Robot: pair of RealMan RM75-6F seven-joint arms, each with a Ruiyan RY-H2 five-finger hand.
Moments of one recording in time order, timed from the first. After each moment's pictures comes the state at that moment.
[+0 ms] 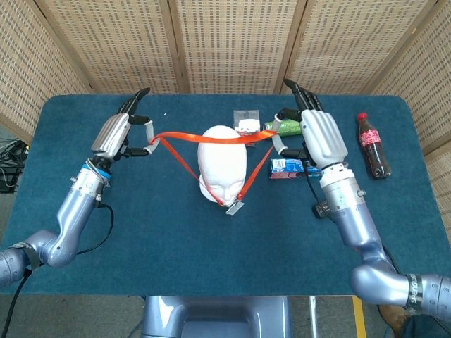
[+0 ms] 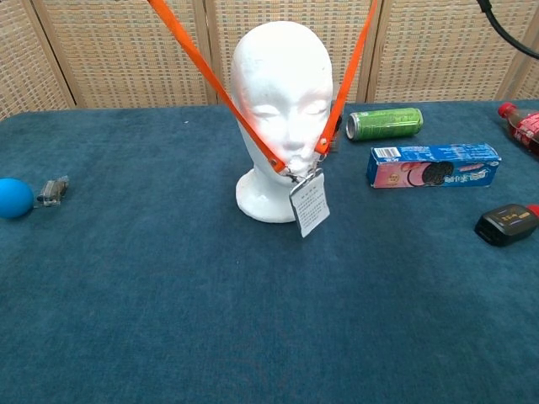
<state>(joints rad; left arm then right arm) -0.83 -1.25 -0.41 -1.56 1.05 0.94 -0.24 0.84 -1.06 0.56 -1.96 -0.72 1.09 -0.16</state>
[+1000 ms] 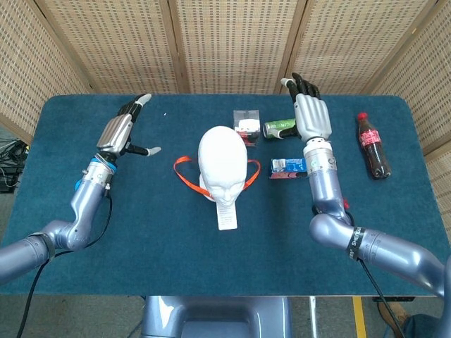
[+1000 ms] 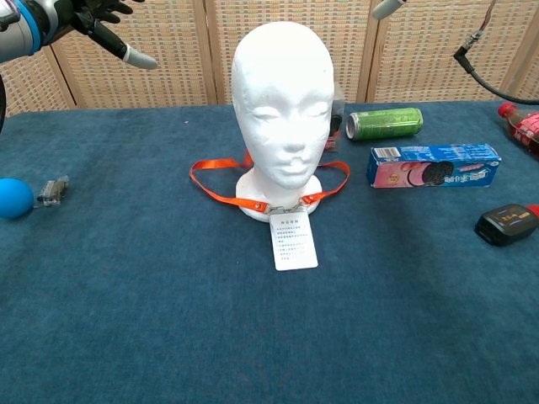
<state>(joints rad) -0.88 -1.40 -0.38 -1.28 0.98 0.85 -0.21 1.06 -1.36 0.46 -1.43 -0.52 1.05 -0.30</state>
